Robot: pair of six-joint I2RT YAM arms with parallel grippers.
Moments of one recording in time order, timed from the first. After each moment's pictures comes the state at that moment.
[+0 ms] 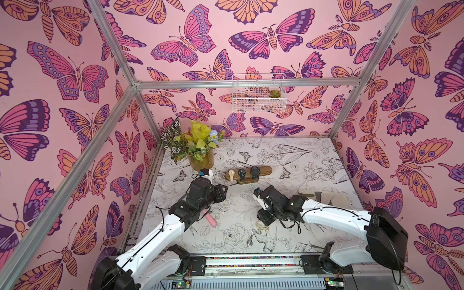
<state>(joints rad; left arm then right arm) -0.51 0.98 0.62 -0.22 0.08 -0.70 0.94 1.41 0.82 -0.51 -0.06 0.34</state>
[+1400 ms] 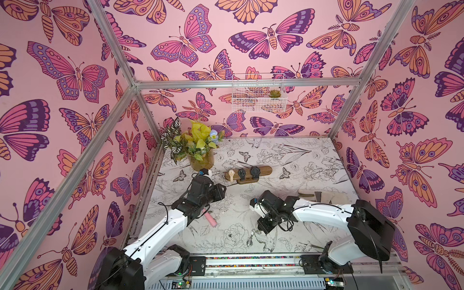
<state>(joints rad) -0.45 1.07 0.62 -0.20 0.12 -0.68 0.92 1.52 0.79 -0.52 -0.28 0.29</state>
